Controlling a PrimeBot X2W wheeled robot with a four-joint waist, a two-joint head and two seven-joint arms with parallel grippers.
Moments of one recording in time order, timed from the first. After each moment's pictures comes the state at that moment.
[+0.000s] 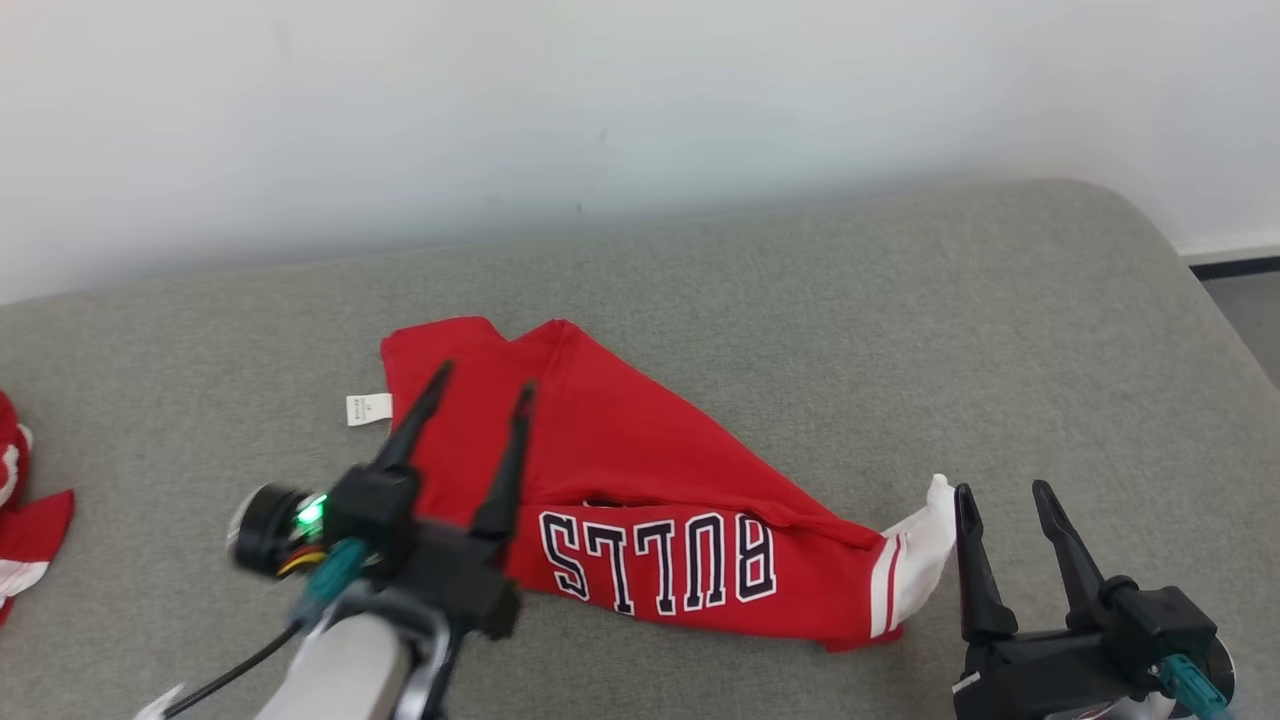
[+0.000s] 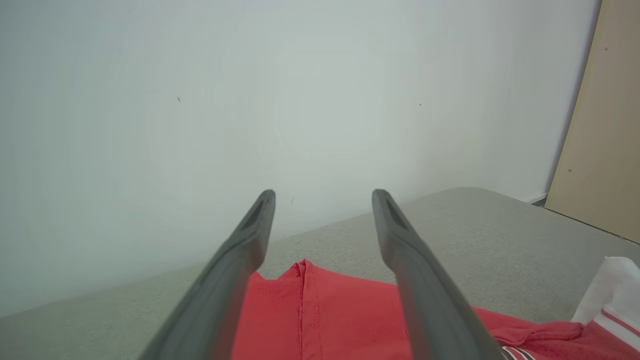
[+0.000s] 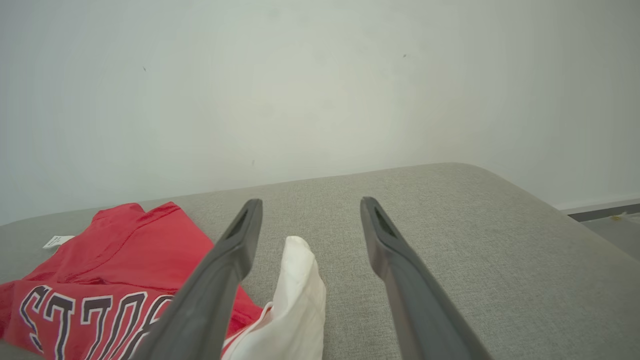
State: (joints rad) left arm -0.47 0.24 -0.53 0.30 -0.41 0.07 -0.26; right arm -0.08 -0.05 0.01 0.21 0.15 0.13 -0.26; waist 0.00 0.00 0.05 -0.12
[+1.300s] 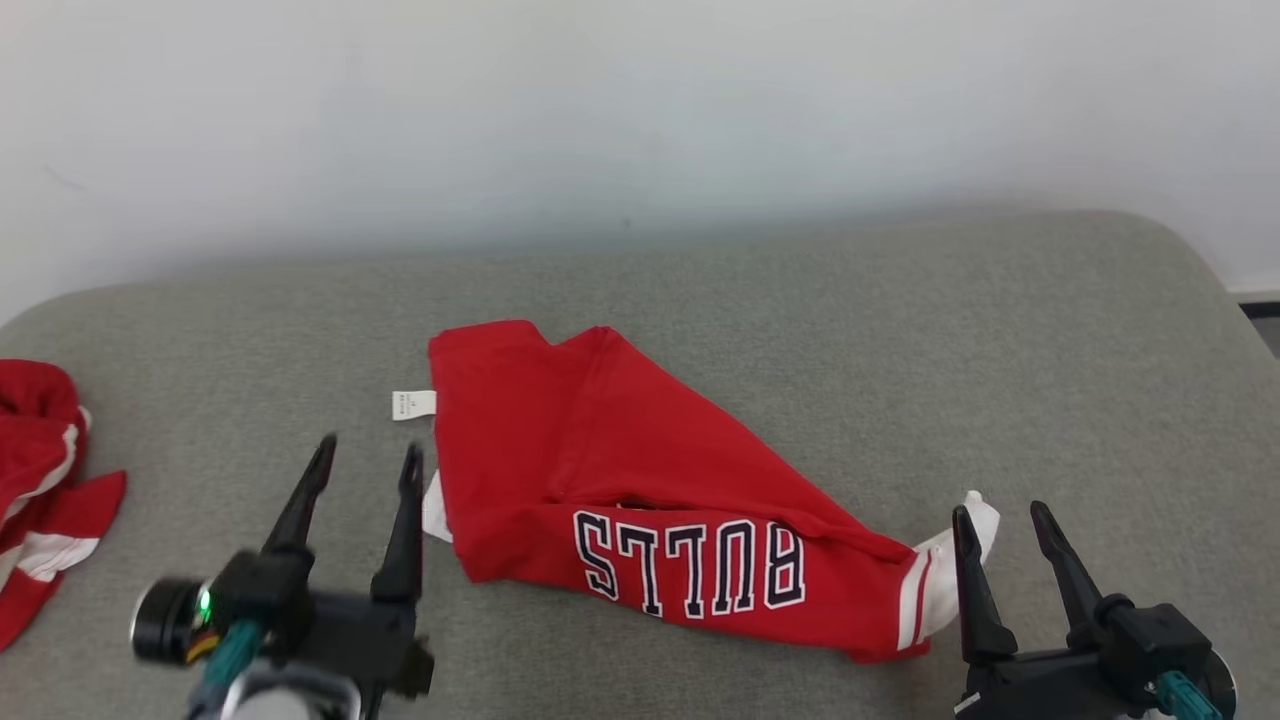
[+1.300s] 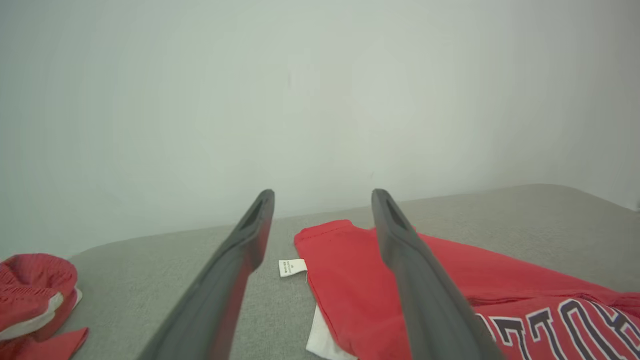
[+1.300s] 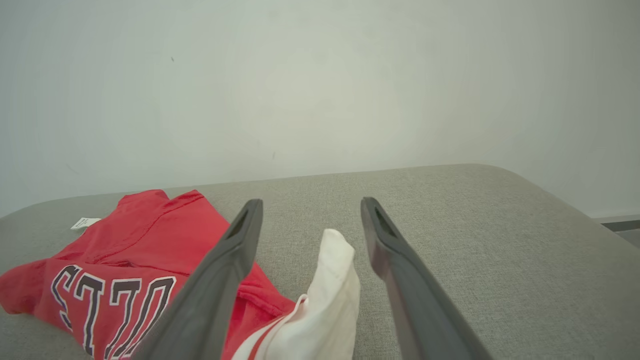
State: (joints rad) left arm -0.19 0.15 -0.12 0.22 -0.18 -0.09 -0.26; right arm -0.04 -0.06 0.01 0.21 0.14 0.13 -0.26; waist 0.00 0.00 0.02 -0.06
